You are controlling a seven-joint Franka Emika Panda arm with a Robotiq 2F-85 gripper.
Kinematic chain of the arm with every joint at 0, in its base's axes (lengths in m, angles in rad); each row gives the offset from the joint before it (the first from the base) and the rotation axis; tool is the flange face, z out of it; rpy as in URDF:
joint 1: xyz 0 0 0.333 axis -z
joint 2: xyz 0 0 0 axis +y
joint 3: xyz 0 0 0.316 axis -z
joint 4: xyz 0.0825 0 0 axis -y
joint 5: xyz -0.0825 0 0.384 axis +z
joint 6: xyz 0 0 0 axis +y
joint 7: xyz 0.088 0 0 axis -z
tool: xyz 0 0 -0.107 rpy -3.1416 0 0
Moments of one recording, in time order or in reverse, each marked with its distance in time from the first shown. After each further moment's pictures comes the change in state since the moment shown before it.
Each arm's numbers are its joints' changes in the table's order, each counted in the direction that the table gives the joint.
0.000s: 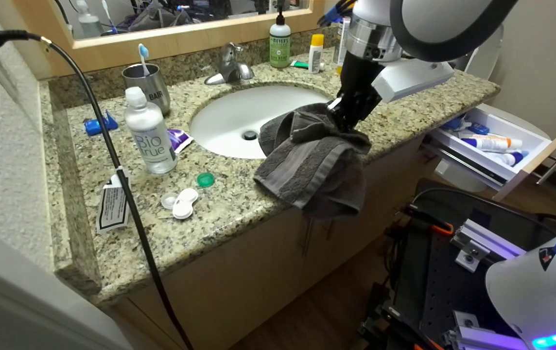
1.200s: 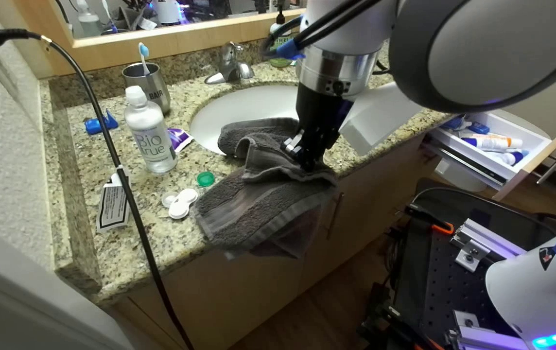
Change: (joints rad) arm -0.119 -0.016 -0.245 0.005 -0.052 0.016 0.216
